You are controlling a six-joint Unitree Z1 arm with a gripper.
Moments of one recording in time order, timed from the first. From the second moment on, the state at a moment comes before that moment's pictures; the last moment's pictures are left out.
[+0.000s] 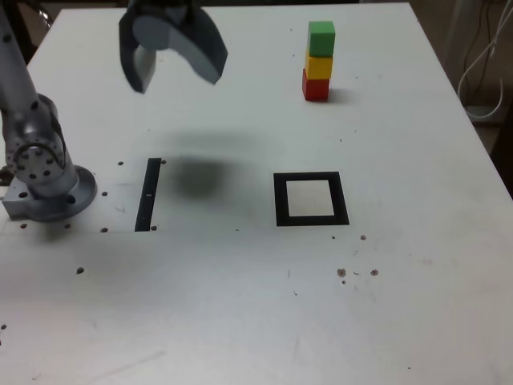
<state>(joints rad) 0.36 1.57 -1.27 1.44 0.13 0.49</state>
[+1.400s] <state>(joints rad) 0.68 2.36 -2.39 1.60 0.23 0.88</state>
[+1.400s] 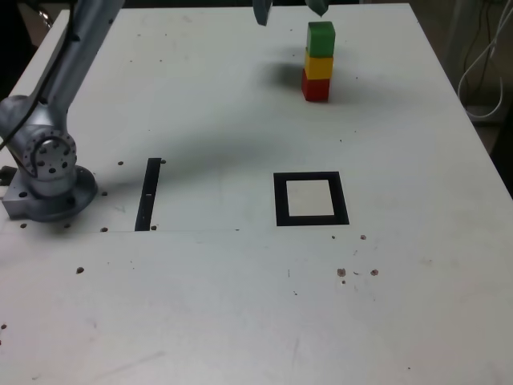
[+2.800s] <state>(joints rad) 0.52 2.41 -2.50 1.59 0.23 0.93</state>
